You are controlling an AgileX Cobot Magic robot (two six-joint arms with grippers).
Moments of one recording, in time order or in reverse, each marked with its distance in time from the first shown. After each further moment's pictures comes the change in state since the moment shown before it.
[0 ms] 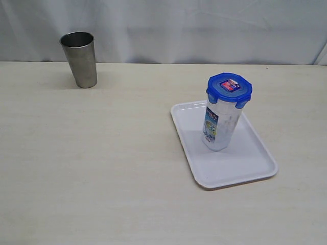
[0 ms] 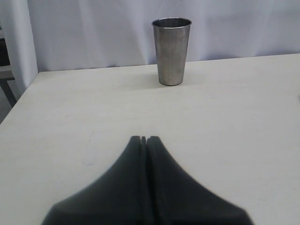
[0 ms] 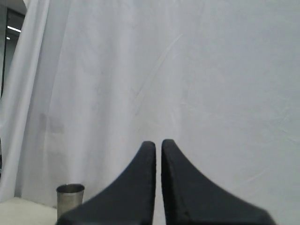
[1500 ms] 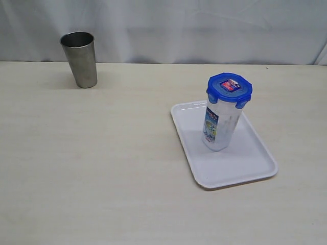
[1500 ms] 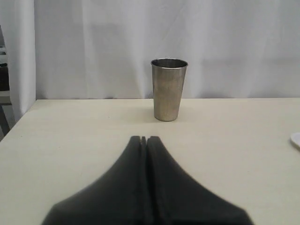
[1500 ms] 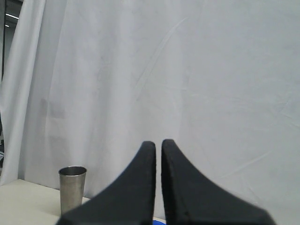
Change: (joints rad) left arm 0.000 0.000 0.000 -0.012 -0.127 -0.053; right arm 0.000 0.000 0.000 0.000 0.061 0.000
